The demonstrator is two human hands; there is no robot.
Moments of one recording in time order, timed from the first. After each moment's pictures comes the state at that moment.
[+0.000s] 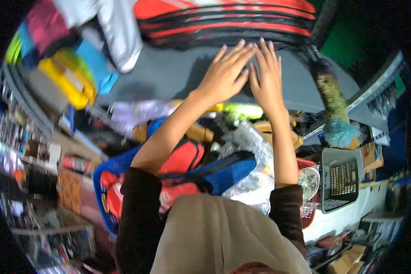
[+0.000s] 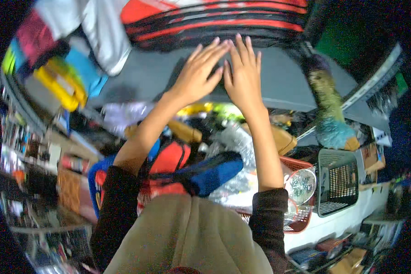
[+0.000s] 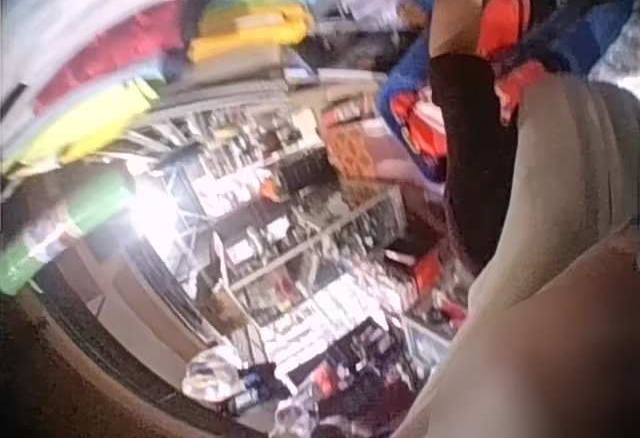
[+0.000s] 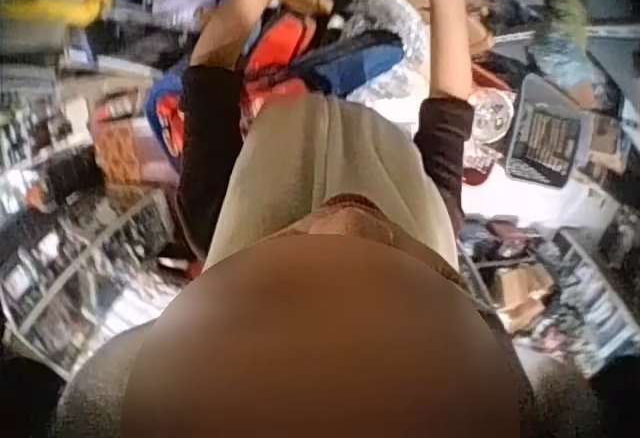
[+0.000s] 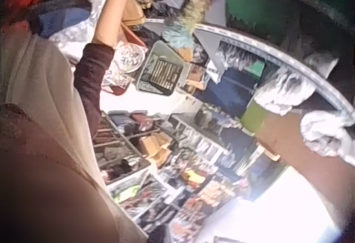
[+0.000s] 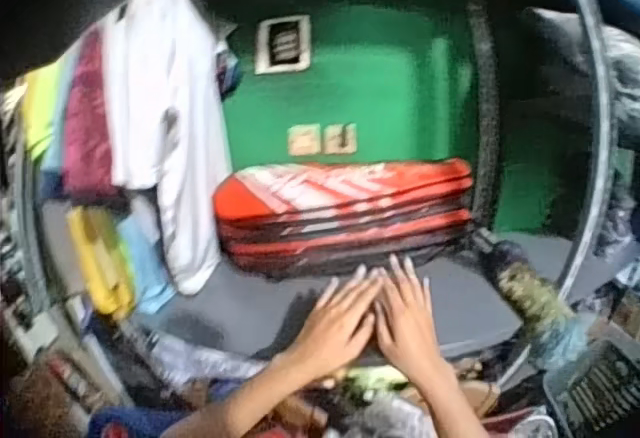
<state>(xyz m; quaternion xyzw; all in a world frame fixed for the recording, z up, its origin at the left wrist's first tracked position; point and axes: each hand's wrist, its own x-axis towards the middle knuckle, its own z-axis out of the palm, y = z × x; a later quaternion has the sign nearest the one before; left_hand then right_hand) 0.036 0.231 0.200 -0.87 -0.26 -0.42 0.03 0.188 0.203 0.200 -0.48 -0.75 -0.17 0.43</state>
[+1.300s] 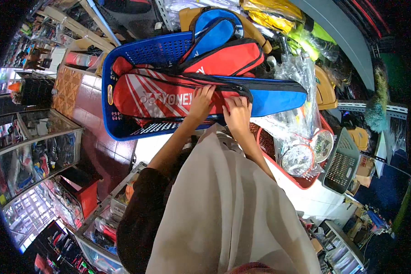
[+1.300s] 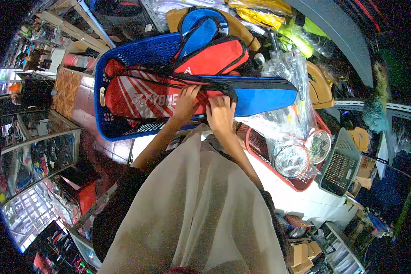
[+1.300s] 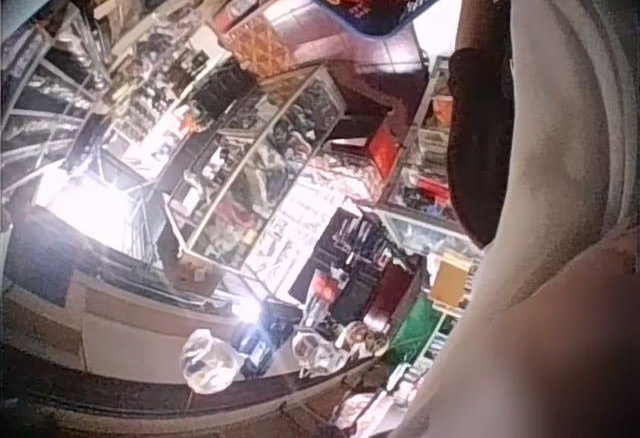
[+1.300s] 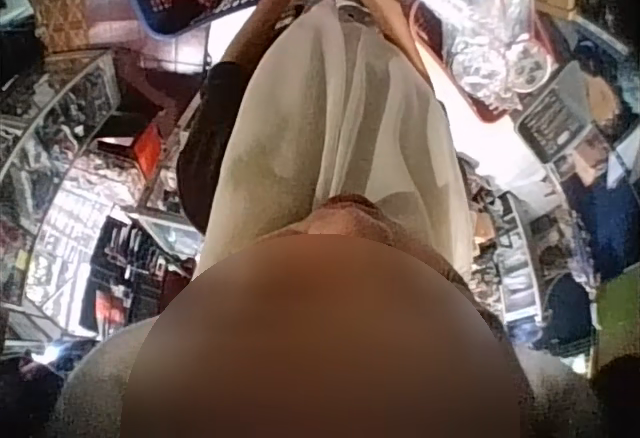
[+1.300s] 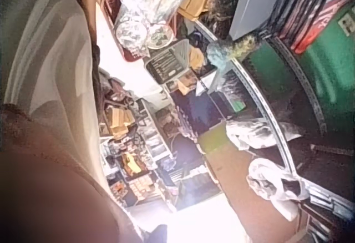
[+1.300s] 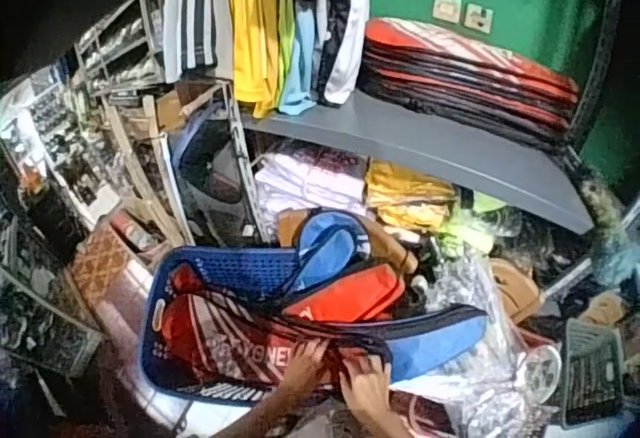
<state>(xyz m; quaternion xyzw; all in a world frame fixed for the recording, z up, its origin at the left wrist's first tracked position) -0.139 -0.116 -0.146 -0.72 -0.64 -0.22 -0.14 0.020 -0.106 -0.067 -0.50 -0.84 0.10 0.19</state>
